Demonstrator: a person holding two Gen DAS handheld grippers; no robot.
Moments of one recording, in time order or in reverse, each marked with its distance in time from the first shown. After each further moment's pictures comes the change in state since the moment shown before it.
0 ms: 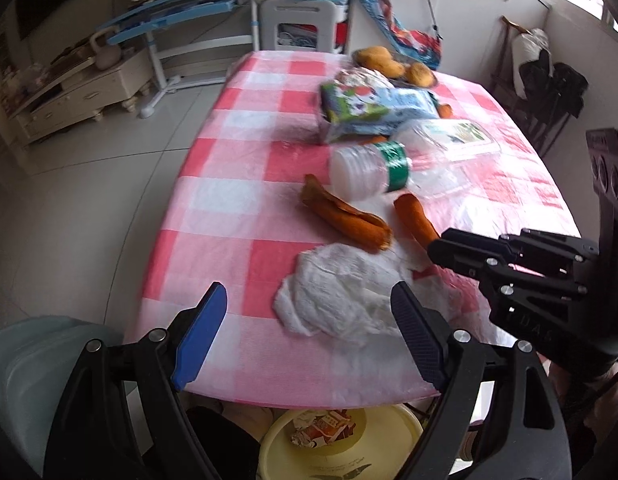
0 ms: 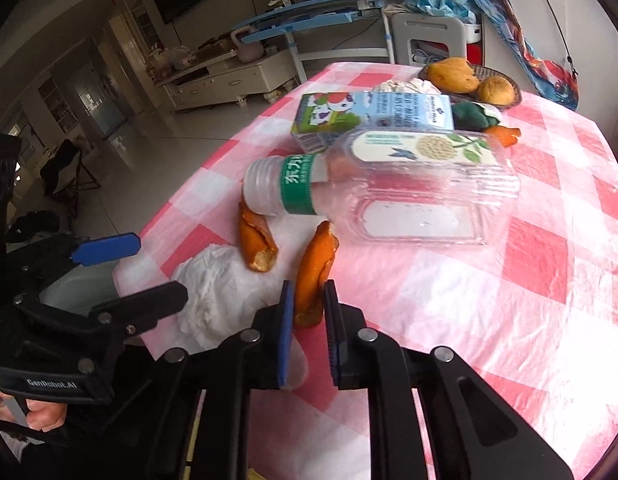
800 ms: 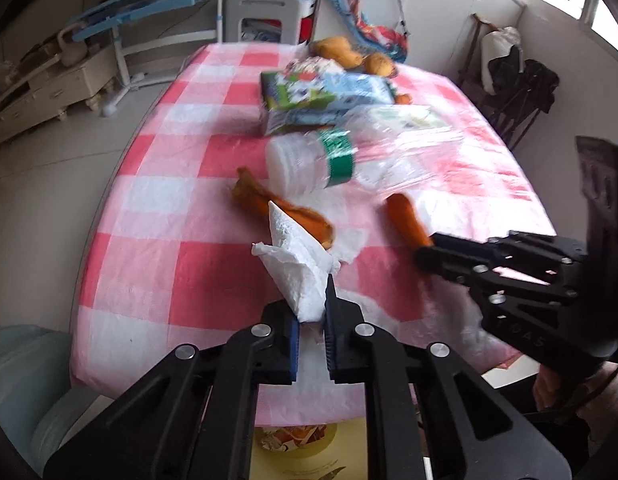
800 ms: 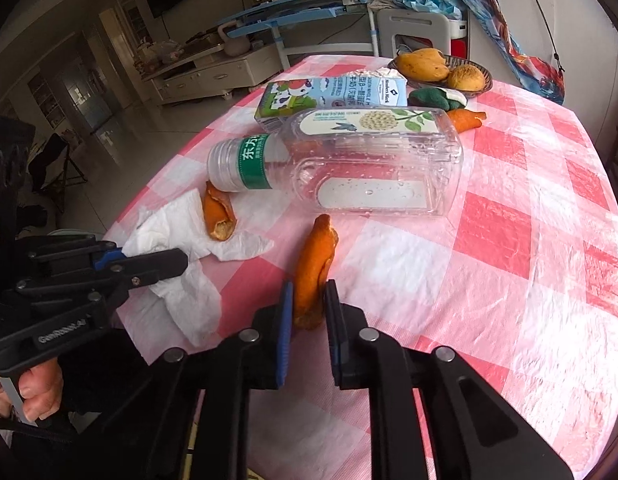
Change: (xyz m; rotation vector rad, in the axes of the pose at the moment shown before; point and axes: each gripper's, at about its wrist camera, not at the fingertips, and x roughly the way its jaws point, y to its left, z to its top) left arm 0.008 -0.022 0.001 0.025 -0.018 -0.150; right arm -0.013 -0.015 -0.012 -0.005 0.021 -0.040
